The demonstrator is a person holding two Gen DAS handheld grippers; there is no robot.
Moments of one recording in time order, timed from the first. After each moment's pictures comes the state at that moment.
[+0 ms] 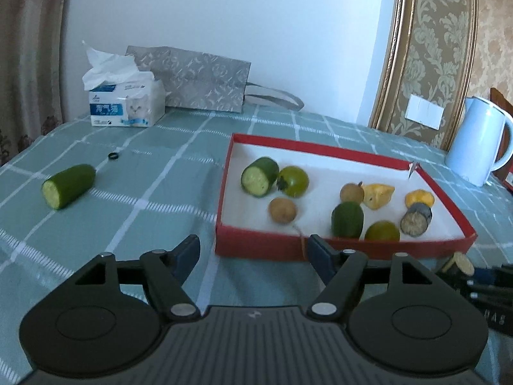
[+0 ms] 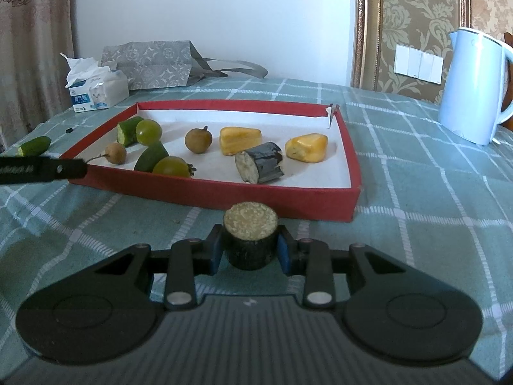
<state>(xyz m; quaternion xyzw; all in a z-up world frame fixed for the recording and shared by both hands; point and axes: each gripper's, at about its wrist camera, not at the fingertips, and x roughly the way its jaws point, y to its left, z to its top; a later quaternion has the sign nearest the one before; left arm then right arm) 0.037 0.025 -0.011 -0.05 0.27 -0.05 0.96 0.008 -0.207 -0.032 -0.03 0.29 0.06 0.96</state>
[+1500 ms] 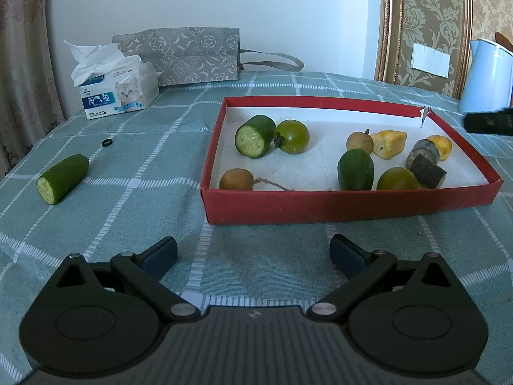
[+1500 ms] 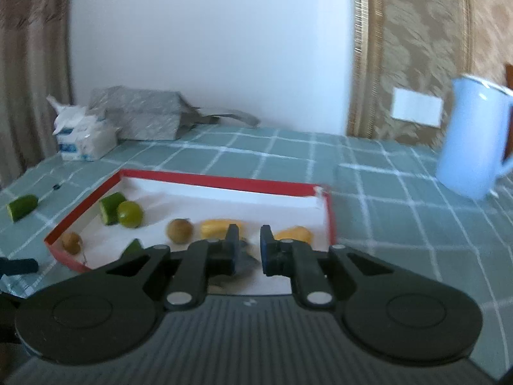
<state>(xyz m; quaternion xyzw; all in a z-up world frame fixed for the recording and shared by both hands) 0.049 0.000 -0.028 0.02 0.32 -0.03 0.95 0.060 -0.223 0.031 -0.02 0.24 0.05 0.97</state>
